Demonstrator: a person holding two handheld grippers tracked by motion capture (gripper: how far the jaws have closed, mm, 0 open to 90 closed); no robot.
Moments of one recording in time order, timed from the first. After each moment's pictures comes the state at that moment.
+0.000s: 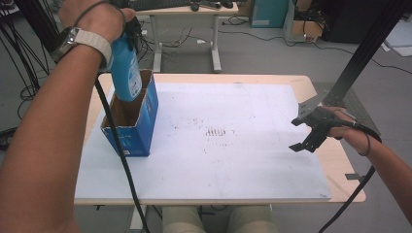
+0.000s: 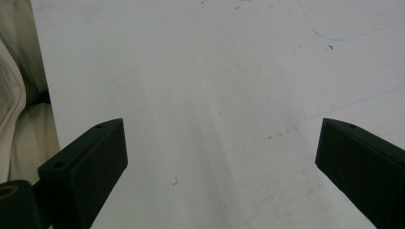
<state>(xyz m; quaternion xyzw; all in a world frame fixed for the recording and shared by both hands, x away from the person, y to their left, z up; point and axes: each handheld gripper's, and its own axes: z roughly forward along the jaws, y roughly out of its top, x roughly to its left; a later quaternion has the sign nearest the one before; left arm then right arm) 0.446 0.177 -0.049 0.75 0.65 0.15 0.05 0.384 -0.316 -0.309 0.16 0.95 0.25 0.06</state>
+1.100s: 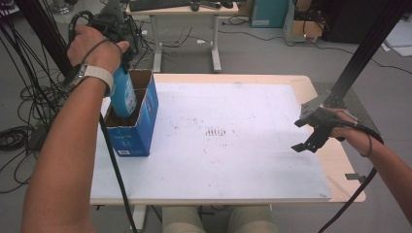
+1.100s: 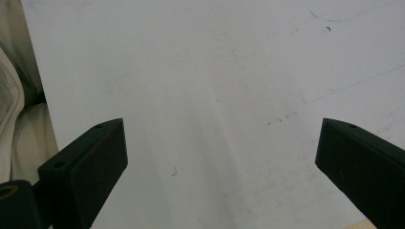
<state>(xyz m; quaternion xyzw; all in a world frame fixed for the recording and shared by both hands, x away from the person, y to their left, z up) 0.459 0.209 -0.126 0.72 0.68 0.13 0.05 0.386 -0.325 -0.314 0.18 0.95 0.25 0.05</state>
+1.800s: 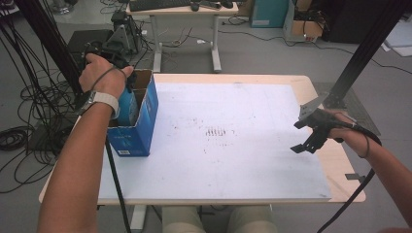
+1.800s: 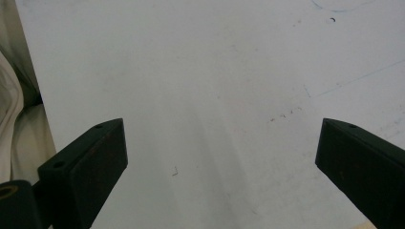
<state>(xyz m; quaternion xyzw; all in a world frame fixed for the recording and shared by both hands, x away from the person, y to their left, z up) 0.461 0.215 -0.191 0.73 0.67 0.13 0.04 0.391 -0.325 -0.323 0.17 0.95 0.25 0.06</state>
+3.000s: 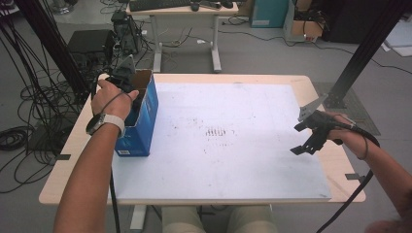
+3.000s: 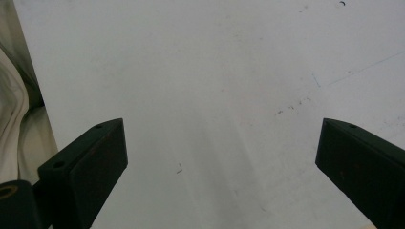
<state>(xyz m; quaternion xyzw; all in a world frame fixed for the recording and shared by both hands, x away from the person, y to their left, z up) 0.464 0.219 -0.260 0.74 0.66 0.11 0.03 0.390 -0.328 -0.330 0.20 0.95 0.24 0.03</state>
